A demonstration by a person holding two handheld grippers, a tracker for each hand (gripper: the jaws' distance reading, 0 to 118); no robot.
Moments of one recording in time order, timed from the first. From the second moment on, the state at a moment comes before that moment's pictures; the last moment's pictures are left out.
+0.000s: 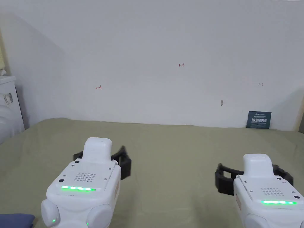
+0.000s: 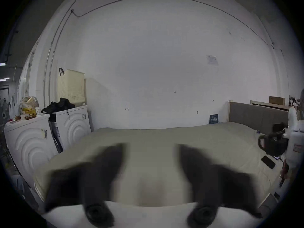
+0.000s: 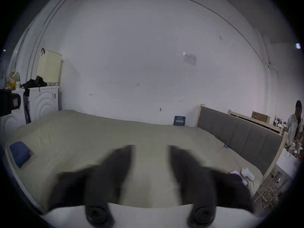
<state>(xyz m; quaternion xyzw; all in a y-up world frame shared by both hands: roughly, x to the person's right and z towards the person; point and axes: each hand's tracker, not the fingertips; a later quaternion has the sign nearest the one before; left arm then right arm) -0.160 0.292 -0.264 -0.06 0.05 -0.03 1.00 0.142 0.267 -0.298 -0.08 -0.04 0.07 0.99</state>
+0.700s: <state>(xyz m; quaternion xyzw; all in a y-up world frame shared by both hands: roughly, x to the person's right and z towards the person) -0.167 0.283 -0.268 -0.05 0.06 -0.02 1.00 0.133 0.275 -0.288 -0.04 -0.01 0.06 1.00</state>
